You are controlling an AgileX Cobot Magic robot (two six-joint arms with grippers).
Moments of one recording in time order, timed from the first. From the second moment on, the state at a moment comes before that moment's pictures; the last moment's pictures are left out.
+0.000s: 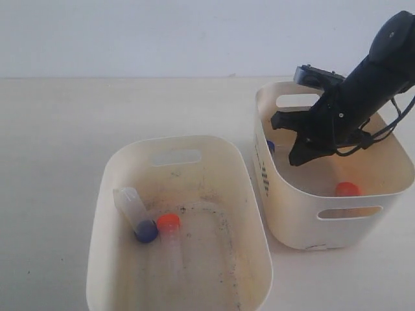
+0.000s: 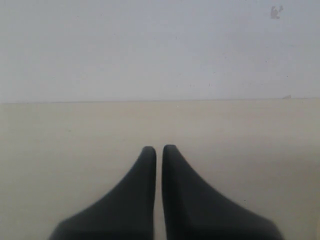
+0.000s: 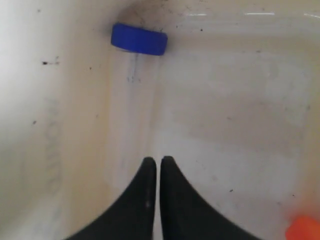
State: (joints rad) left arm 0.00 0.00 0.00 -0.02 0.18 0.02; right arm 0.07 1.91 -1.22 0.53 0.78 -0.27
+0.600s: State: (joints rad) left arm 0.00 0.00 0.00 -0.02 0.18 0.02; right arm 0.10 1.97 -1.22 0.56 0.74 -0.27
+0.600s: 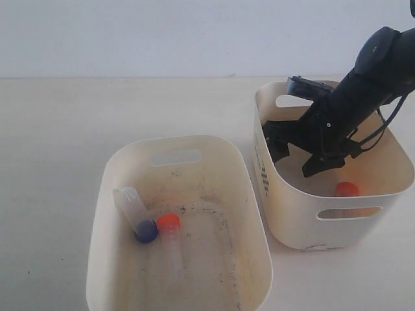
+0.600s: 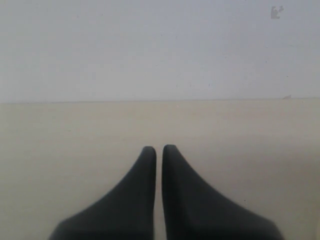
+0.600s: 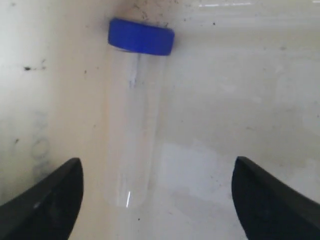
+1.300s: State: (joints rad) left arm 0.00 0.00 0.00 -0.02 0.18 0.02; right arm 0.14 1.97 -1.22 0.35 0.66 -0.10
